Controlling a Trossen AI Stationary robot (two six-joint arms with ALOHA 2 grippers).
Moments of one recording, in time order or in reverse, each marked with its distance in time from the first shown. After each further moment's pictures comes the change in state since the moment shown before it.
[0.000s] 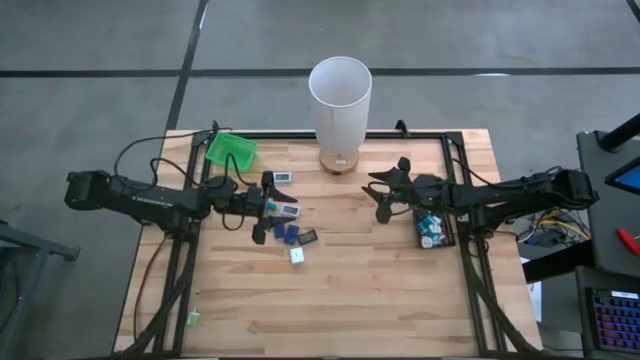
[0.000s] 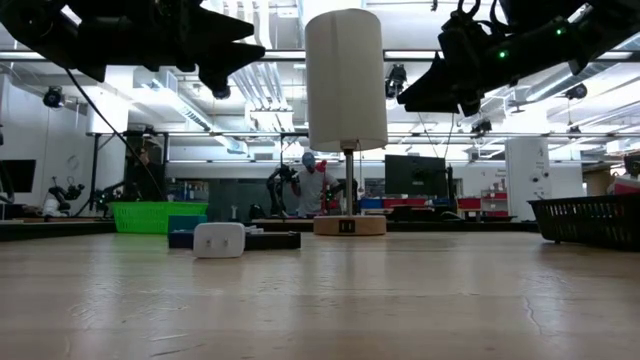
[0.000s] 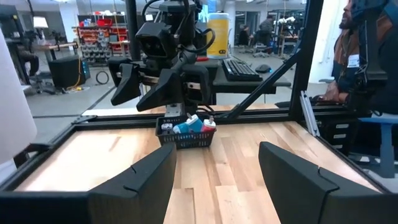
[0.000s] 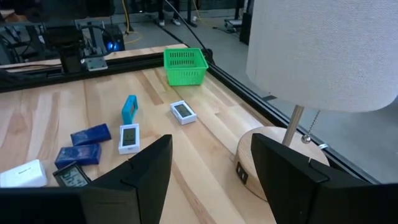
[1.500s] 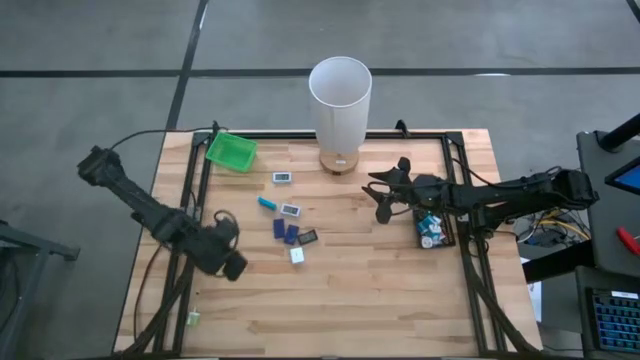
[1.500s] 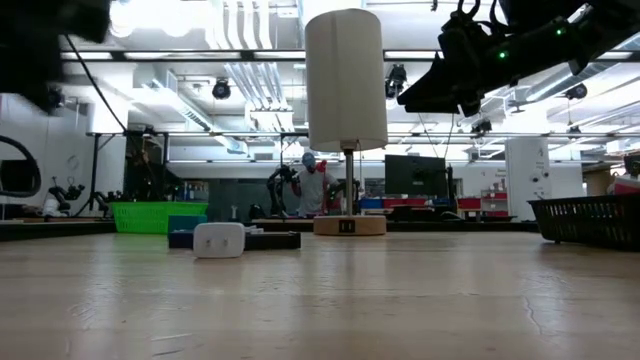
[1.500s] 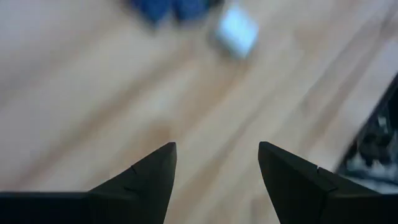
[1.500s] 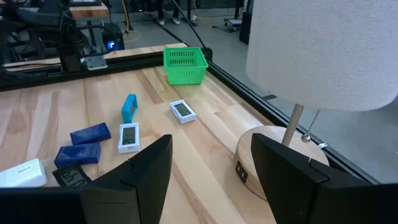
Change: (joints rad) left arm -0.688 -0.047 0.399 -1.528 -0.416 -1.505; right arm 0.000 0.000 0.000 -0.004 0.001 0.000
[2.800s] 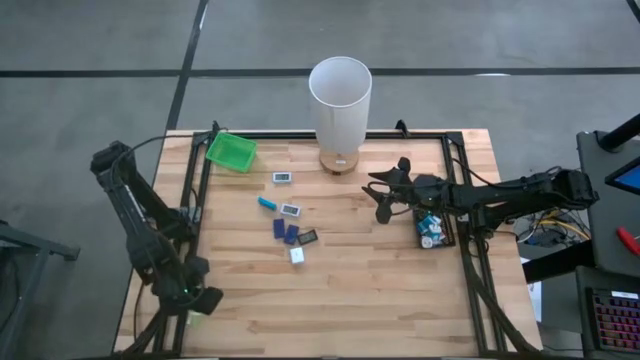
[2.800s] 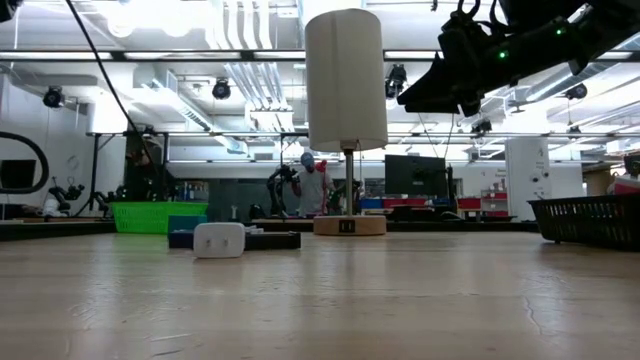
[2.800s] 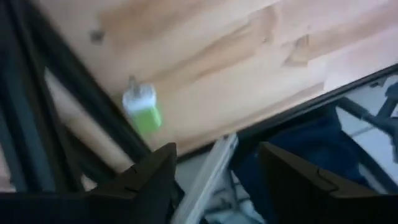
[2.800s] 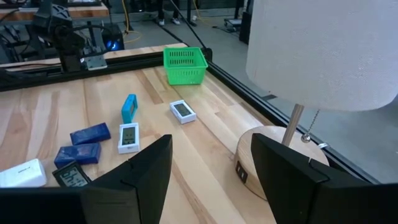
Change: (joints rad) left arm -0.401 0.093 0.026 0.057 0.373 -0.807; right arm 0.000 0.000 0.000 0.000 0.000 0.001
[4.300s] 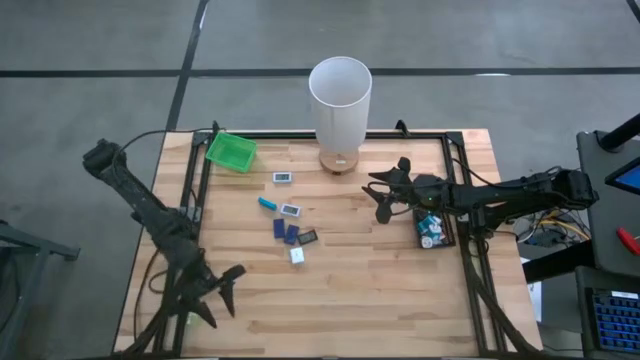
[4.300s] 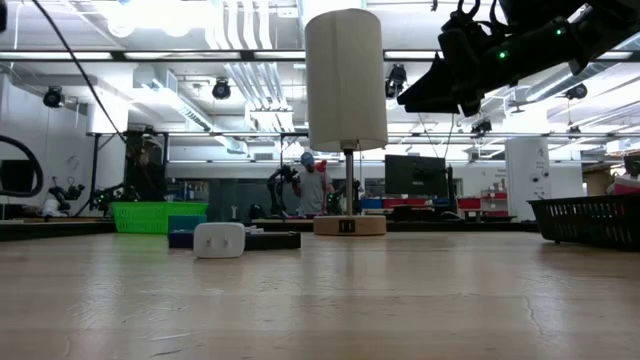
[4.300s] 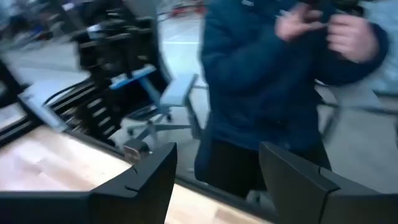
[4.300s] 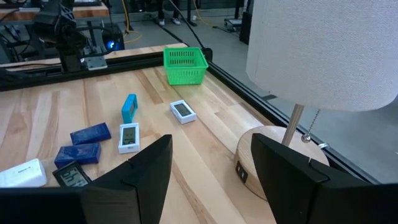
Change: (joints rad) left arm 0.248 -0.212 -0.372 1.062 0.125 2.502; right arm 0.000 0.000 0.000 0.000 0.000 -0.001
